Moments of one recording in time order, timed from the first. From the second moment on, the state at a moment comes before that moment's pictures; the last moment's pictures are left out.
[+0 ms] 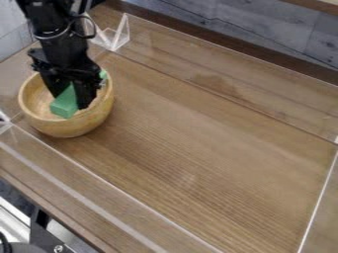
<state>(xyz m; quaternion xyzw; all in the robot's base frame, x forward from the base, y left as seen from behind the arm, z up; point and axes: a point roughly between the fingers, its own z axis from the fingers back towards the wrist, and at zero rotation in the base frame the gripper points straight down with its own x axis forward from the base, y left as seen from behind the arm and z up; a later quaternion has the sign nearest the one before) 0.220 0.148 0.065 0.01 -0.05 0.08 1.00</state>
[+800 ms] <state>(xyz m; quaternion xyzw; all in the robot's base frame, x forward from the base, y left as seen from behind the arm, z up) 0.220 0.129 0.066 0.01 -0.04 0.08 1.00</state>
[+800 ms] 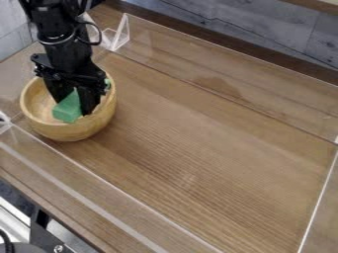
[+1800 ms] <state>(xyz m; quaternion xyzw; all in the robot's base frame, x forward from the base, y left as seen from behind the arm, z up) 0.220 0.129 0.064 0.01 -0.04 0.09 1.00</state>
